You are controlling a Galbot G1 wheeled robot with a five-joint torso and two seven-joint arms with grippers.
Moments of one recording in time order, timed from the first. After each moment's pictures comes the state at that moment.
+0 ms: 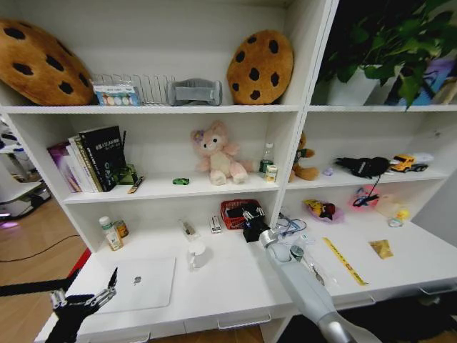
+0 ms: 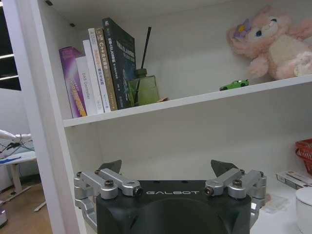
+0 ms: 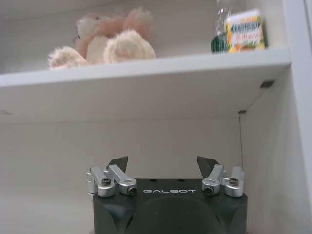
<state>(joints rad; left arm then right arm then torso) 2.05 -1.50 -1.08 -2.36 -0.30 -0.13 0.20 -0.81 1.16 0.11 1.33 0.49 0.38 -0.08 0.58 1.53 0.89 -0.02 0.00</state>
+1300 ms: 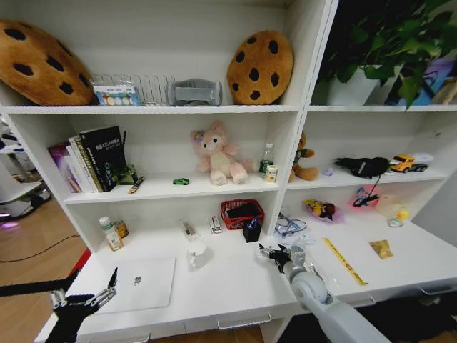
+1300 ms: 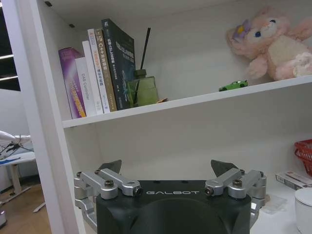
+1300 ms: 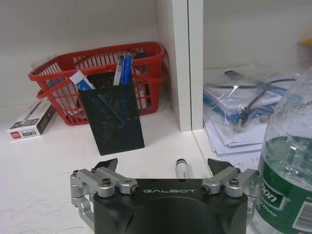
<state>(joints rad) 2.05 -1.50 -1.08 -2.36 -0.30 -0.13 0.20 -1.13 0.92 0.14 1.71 0.87 -0.27 0.35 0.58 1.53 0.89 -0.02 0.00</state>
